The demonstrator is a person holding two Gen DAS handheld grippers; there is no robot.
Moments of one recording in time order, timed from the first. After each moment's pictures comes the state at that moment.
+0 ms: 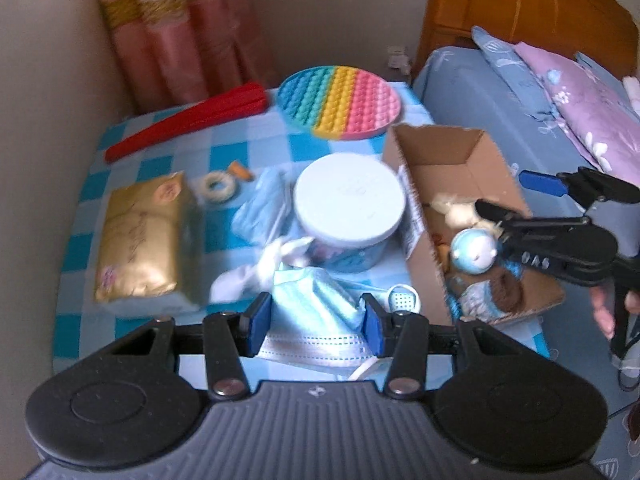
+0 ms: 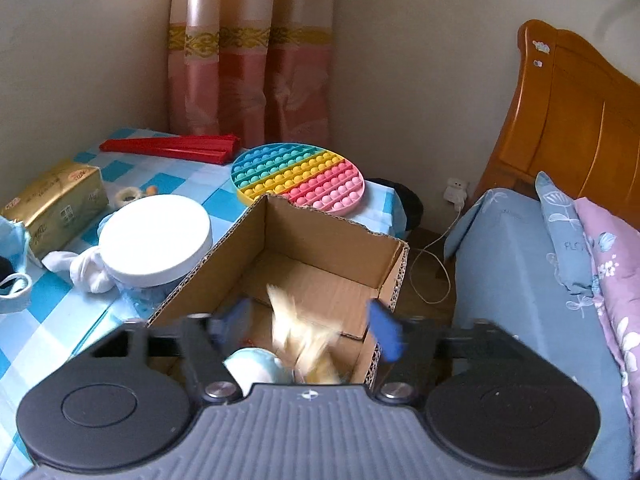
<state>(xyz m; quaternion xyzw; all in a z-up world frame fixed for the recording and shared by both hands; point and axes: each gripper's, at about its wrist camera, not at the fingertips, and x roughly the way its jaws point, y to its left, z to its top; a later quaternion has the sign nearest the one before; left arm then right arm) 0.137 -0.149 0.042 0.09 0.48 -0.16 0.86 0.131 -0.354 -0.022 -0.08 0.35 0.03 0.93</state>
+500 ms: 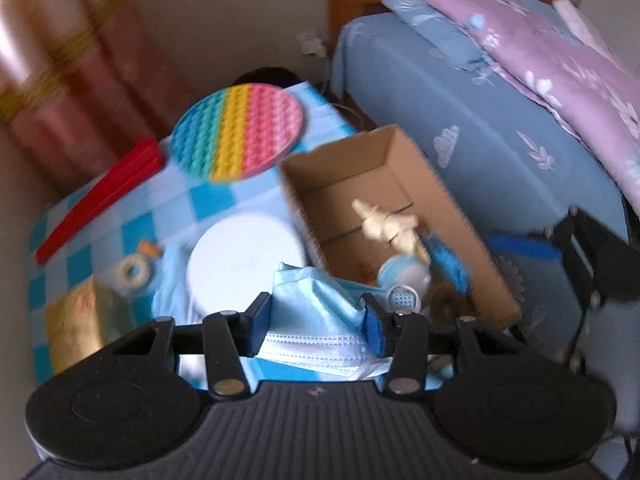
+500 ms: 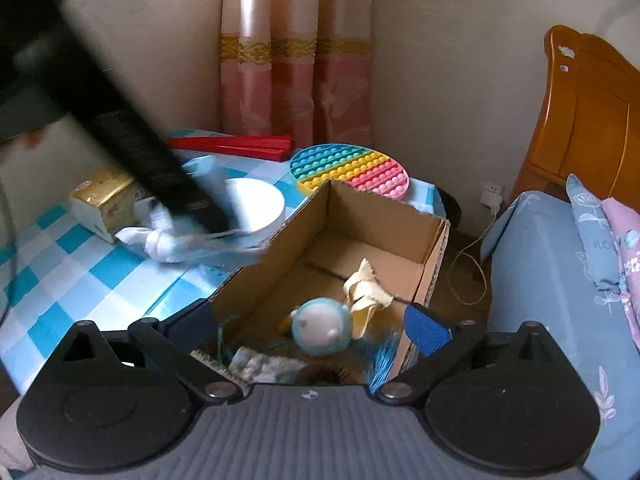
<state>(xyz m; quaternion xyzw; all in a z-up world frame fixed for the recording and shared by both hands) 0.163 -0.244 0.048 0.19 0.48 -0.26 0.82 0.071 -0.341 -0.015 -0.07 0.34 0.10 0.93</state>
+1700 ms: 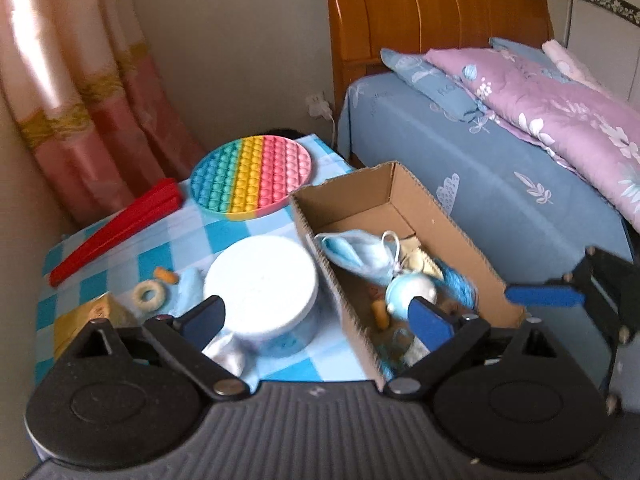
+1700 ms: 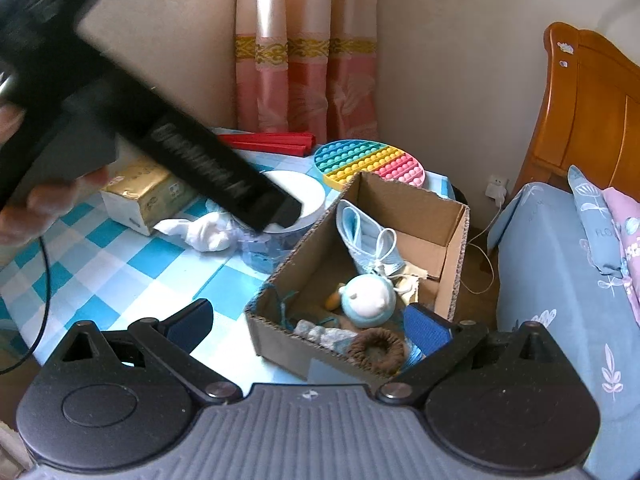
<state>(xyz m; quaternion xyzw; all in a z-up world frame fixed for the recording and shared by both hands) 0.118 -0.200 0.043 0.17 0.37 -0.26 0.87 0.035 -0.310 -0.007 -0.06 0.35 0.10 0.93</state>
